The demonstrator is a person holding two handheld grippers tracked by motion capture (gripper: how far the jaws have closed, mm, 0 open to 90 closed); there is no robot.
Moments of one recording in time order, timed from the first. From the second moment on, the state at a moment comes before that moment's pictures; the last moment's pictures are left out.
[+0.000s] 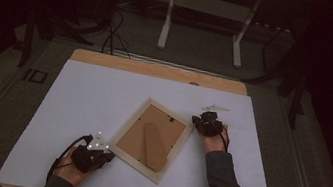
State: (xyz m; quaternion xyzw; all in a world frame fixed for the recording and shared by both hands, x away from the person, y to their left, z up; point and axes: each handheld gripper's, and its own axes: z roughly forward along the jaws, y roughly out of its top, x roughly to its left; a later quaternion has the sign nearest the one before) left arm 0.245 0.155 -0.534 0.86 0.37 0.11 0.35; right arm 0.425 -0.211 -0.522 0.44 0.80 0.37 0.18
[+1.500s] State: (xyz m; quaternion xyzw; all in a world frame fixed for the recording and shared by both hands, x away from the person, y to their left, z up) left arm 0.253 0.135 -0.532 0.86 0.38 0.13 0.33; right arm 0.422 -0.211 -0.529 0.45 0.80 0.36 0.15
